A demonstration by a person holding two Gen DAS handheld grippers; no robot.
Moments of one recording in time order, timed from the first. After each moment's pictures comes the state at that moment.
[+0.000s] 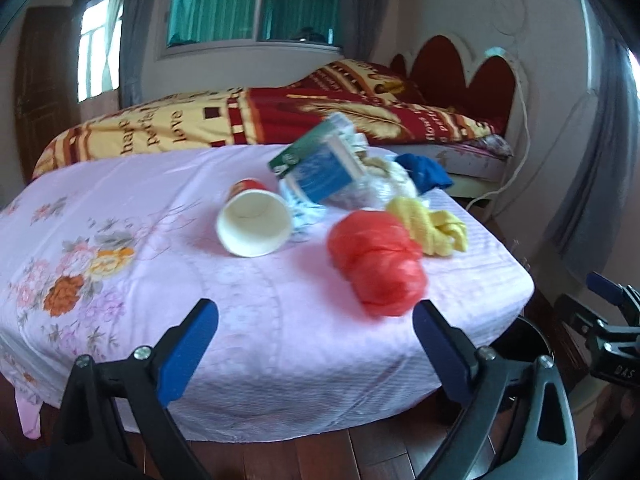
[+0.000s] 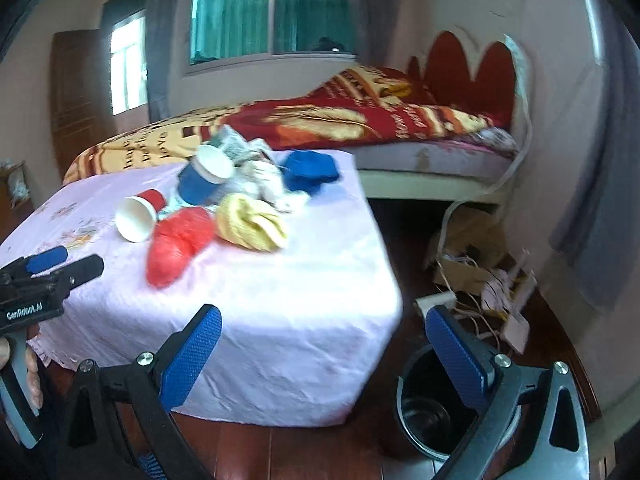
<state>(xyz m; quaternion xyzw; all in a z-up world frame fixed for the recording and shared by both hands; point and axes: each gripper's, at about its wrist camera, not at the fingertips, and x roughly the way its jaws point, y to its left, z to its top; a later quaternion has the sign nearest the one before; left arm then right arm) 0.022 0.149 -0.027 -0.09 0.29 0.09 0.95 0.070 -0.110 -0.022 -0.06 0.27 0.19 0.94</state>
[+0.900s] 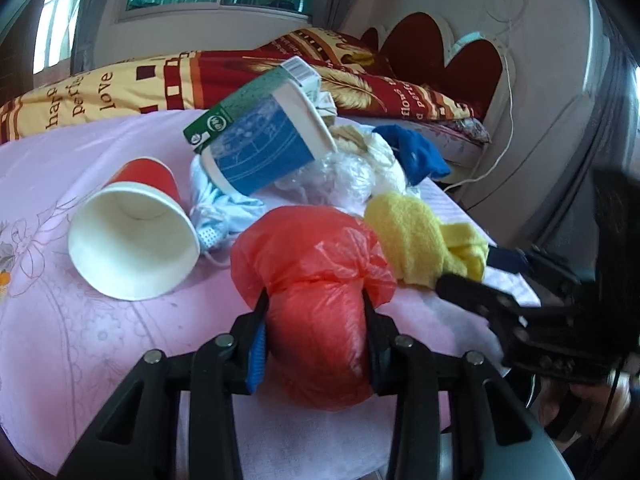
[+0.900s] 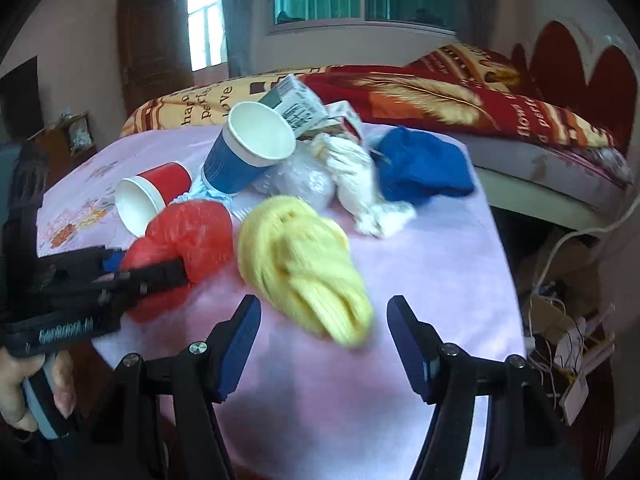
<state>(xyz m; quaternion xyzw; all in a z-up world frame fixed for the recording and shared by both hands) 0.123 0.147 -0.061 -0.11 0.33 -0.01 0.94 0.201 -0.031 -0.058 -0.10 0.33 0.35 0.87</state>
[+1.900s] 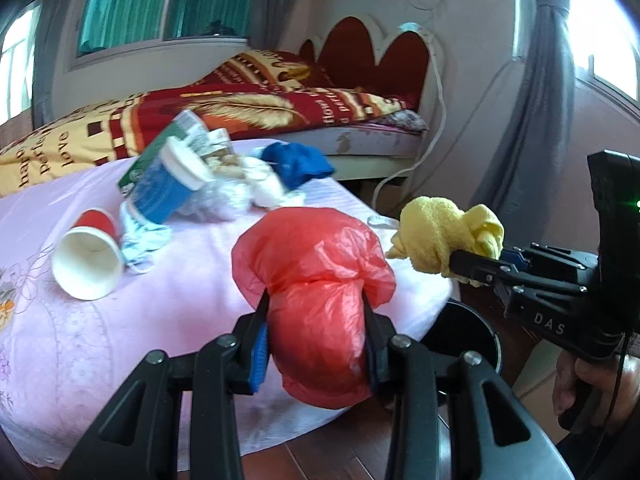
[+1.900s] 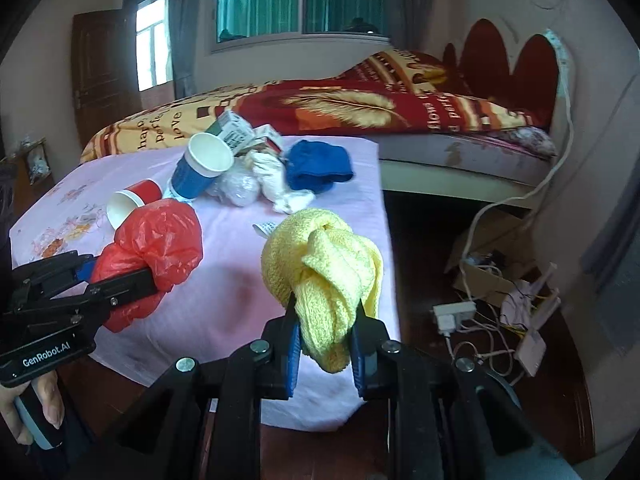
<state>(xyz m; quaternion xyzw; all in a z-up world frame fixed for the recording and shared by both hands) 0.080 0.068 -0.021 -0.05 0.30 -0.09 0.95 0.127 -0.144 -0.022 -0.08 0.31 0.23 0.92</state>
